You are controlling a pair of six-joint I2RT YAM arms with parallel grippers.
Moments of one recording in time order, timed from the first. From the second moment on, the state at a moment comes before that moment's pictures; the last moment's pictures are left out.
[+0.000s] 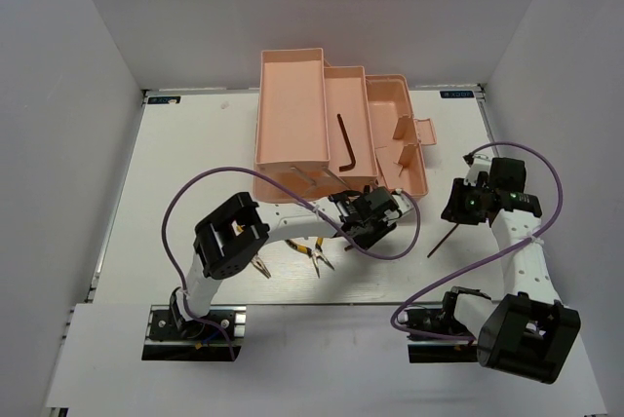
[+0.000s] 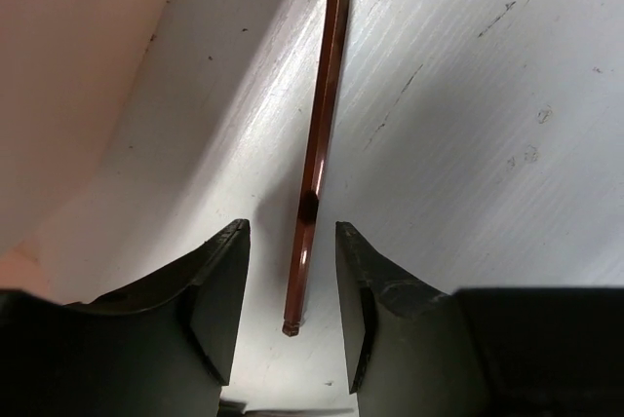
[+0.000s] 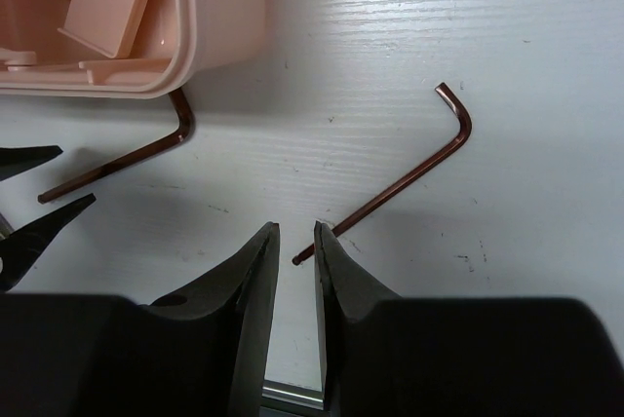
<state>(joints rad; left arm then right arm) -1.14 2.04 1.48 -0.43 -0.13 -0.05 -0.21 1.05 0.78 -0.76 -0.35 -0.11</state>
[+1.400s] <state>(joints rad) -1.15 1.86 1.64 -0.52 0.06 -0.04 -0.34 1.02 0.77 -0.77 -0.43 -0.13</state>
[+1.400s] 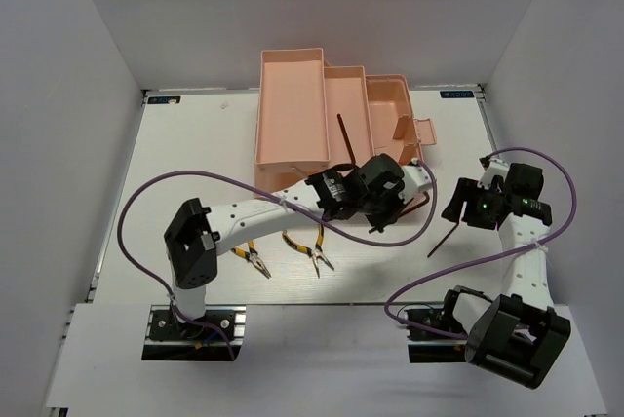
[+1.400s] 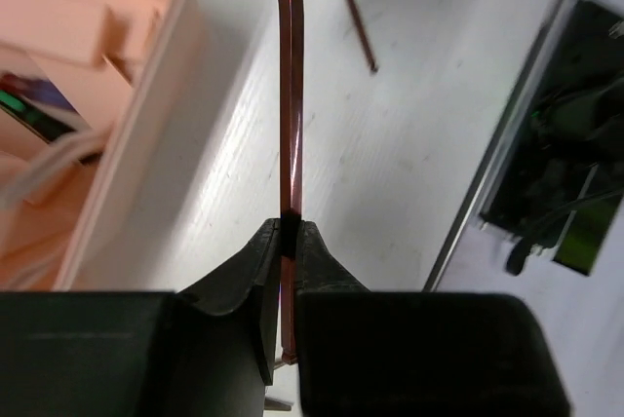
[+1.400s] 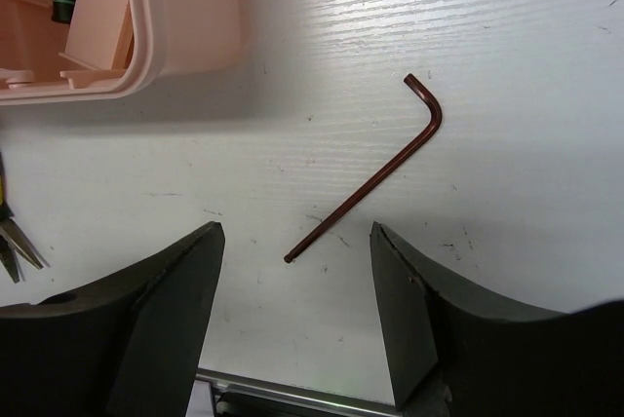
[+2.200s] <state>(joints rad) -0.81 2.11 2.12 -0.48 -0.27 -0.08 -0.35 1.02 0.77 -0.80 -0.50 -0.18</state>
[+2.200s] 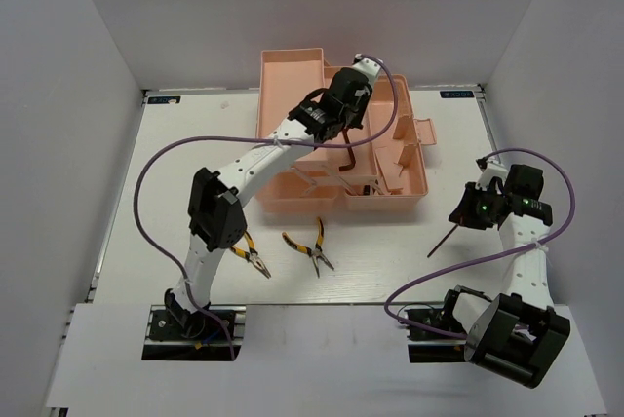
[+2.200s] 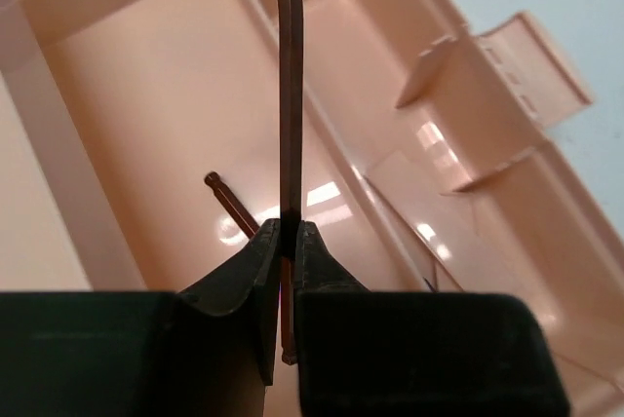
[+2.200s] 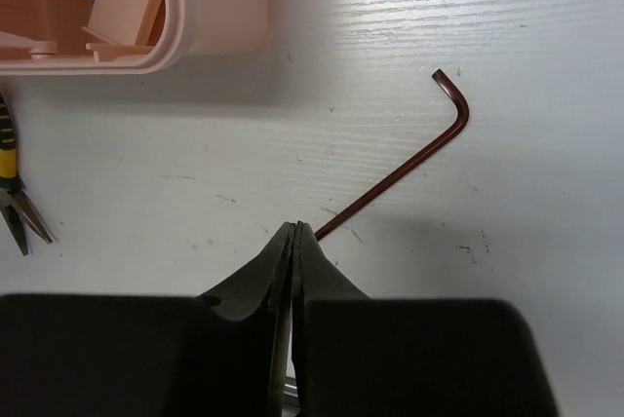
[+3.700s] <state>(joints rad) -0.78 1.01 0.92 -0.31 0.16 -0.02 -0.26 1.49 0.80 -0.70 -0.20 0.03</state>
